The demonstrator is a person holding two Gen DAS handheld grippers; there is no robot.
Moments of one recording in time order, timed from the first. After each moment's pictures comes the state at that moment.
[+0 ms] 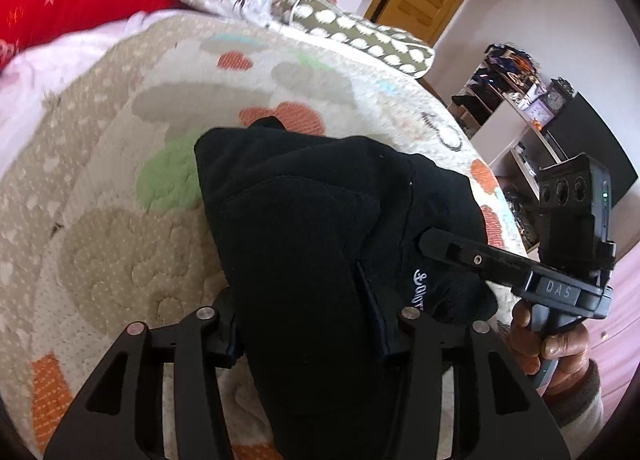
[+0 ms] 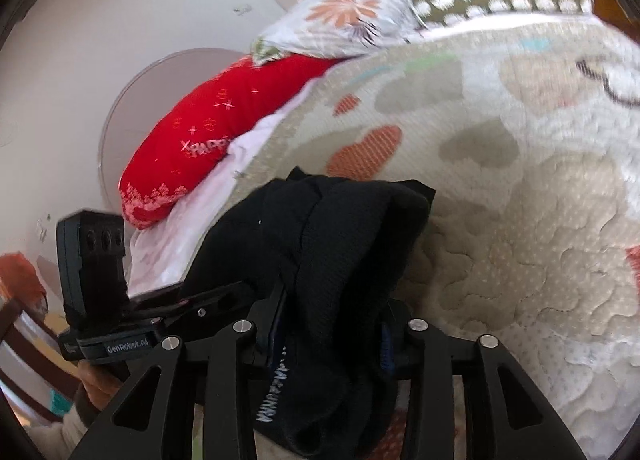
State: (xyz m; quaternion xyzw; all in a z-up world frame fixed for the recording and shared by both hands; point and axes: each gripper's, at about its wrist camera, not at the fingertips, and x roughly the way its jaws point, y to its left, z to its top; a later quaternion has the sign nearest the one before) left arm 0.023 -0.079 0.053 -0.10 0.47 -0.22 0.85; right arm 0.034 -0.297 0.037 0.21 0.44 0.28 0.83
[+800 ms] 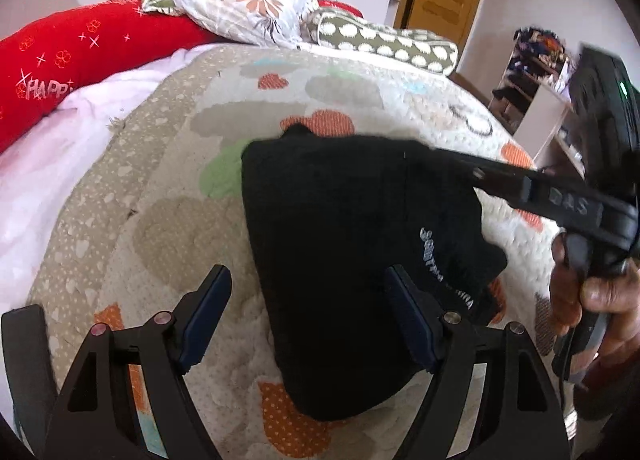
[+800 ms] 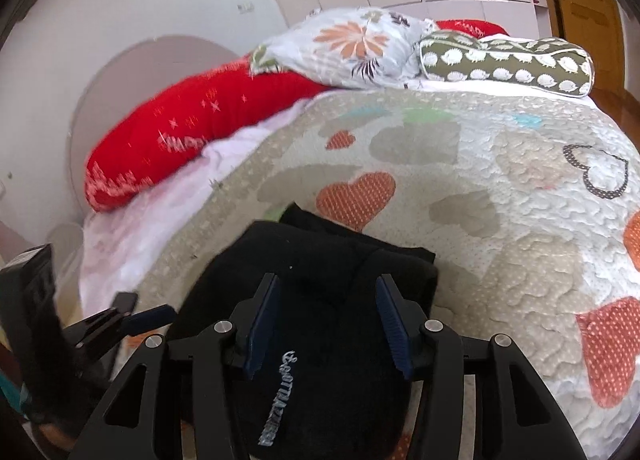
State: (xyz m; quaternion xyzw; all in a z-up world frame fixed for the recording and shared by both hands) left arm -0.025 -0.087 0.068 -0.01 0.43 -0.13 0.89; right arm 0.029 -0.254 0.080 0.07 0.41 0.21 0.89
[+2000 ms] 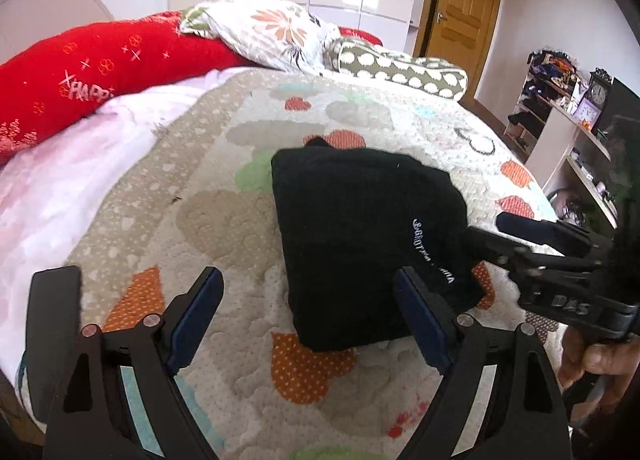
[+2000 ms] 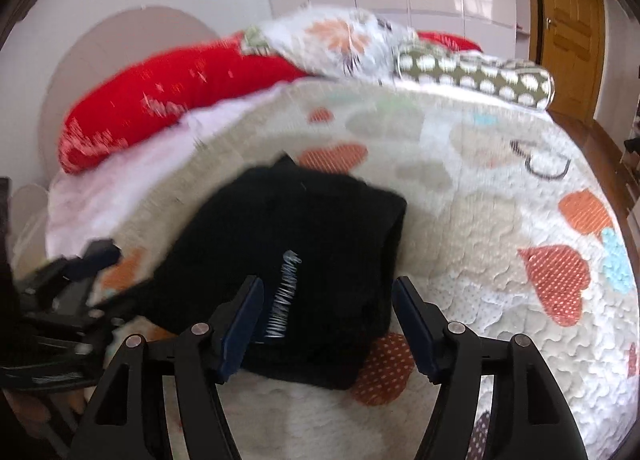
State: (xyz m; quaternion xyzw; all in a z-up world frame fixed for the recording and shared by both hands) left arm -0.079 -0.076 0.094 -0.02 0.38 -0.08 0.92; right arm -0.072 -0.254 0.105 0.01 0.37 0.15 0.92
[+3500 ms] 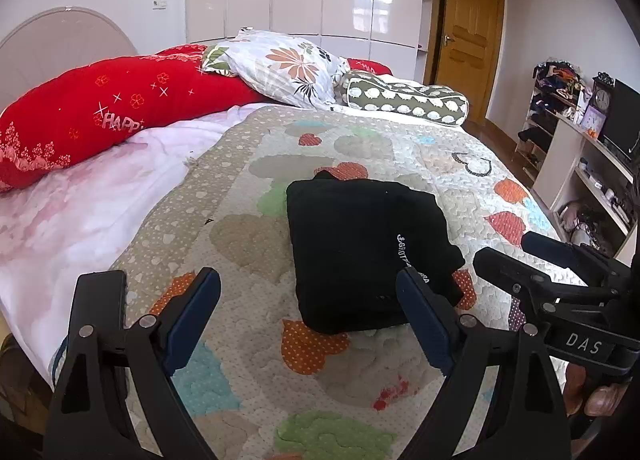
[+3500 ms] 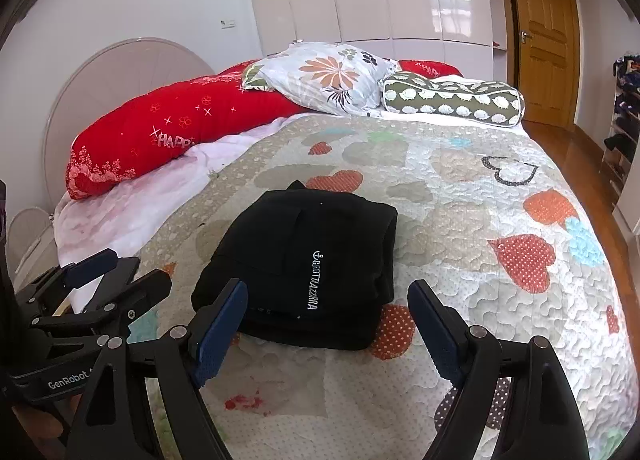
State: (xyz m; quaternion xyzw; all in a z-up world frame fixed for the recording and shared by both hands) left arm -0.122 -0.081 0.126 0.00 0.33 -0.04 0.94; right arm -0.121 -0.253 0.130 0.03 0.34 0.12 0.93
